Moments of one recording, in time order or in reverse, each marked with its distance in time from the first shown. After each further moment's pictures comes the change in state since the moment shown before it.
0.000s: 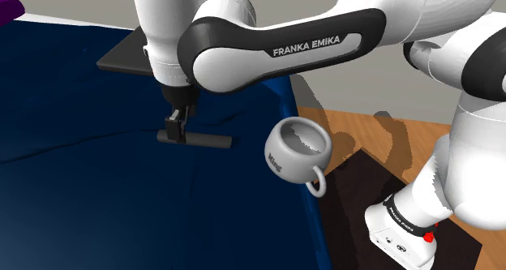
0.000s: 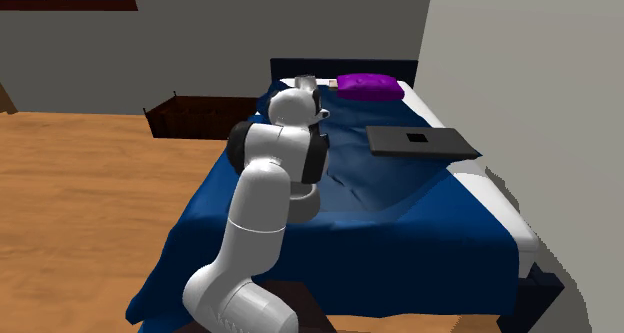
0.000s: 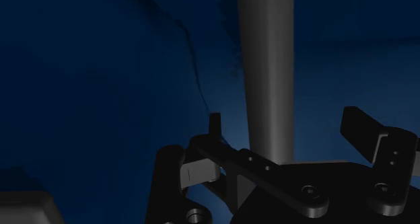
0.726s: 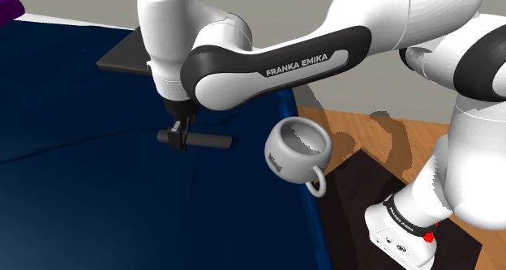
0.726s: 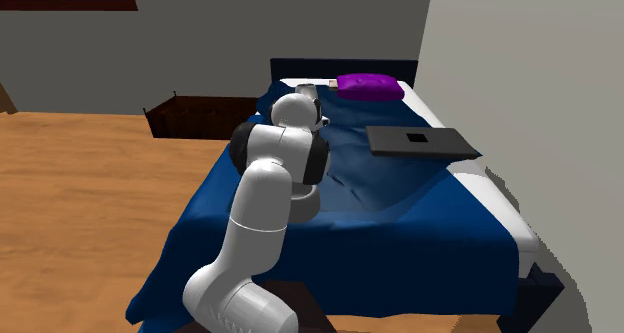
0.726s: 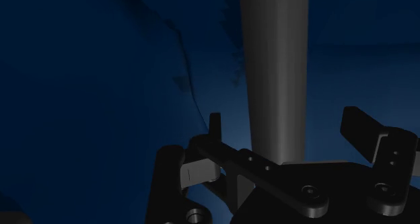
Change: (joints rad) arm -0.003 0.021 -0.006 -0.054 -0.012 0.074 0.009
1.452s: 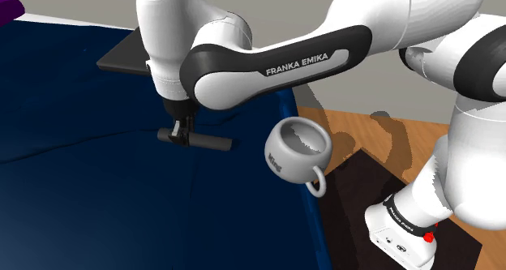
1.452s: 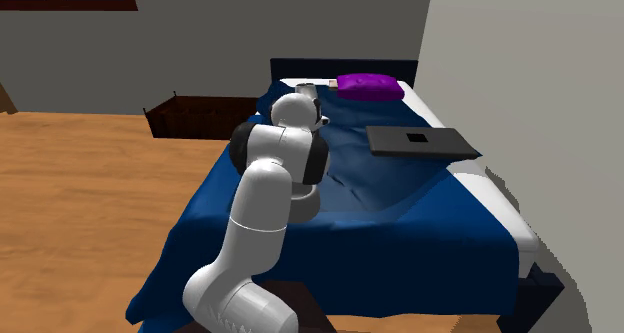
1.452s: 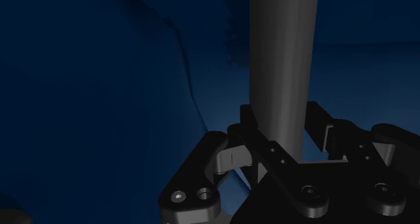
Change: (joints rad) arm 0.002 0.001 0.001 0.006 0.001 -0.004 0.000
